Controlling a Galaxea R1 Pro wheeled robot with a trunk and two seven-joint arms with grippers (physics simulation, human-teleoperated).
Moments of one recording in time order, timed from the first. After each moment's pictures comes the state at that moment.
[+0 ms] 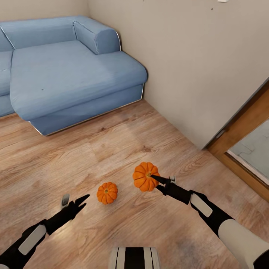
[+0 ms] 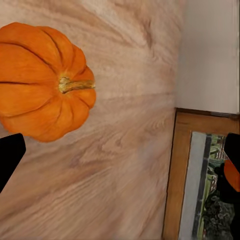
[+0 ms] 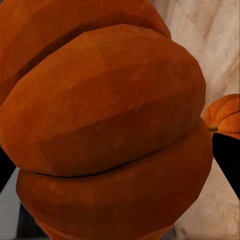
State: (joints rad) left arm -0.46 0.36 -0.22 -0.67 1.19 0.43 -0.76; right arm -0.77 -0.23 0.57 -0.58 -1.30 0.56 0.94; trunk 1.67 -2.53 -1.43
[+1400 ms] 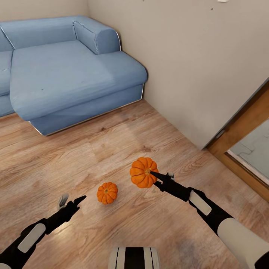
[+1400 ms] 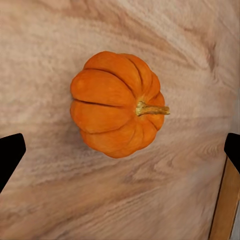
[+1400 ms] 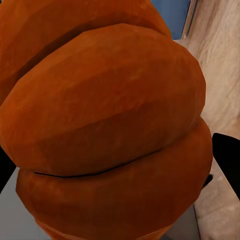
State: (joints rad) left arm -0.46 0.35 -0.15 -0.68 1.19 0.41 -0.49; right arm -0.77 -0.23 0.57 -0.65 -1.30 0.57 1.05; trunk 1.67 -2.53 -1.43
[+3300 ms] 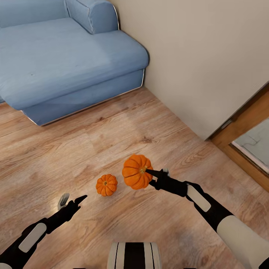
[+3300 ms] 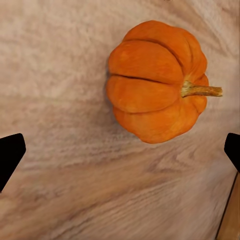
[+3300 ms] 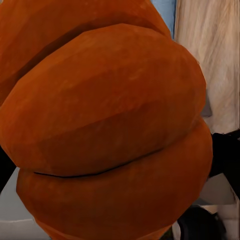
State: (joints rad) left arm -0.46 0.34 -0.16 -0.69 1.19 0.41 -0.50; right arm -0.77 -0.23 0.58 -0.82 -1.29 0.76 1.03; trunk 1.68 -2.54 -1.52
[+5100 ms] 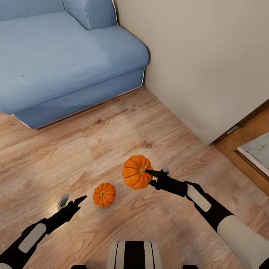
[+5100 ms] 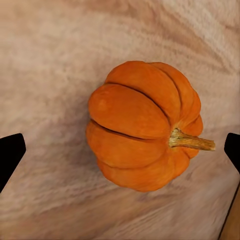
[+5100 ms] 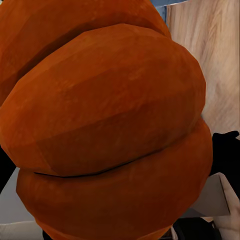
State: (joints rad) left arm -0.46 0.34 -0.16 -0.68 1.19 0.41 -0.49; right arm -0.77 -0.23 0.57 -0.82 -1.29 0.75 1.01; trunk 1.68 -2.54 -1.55
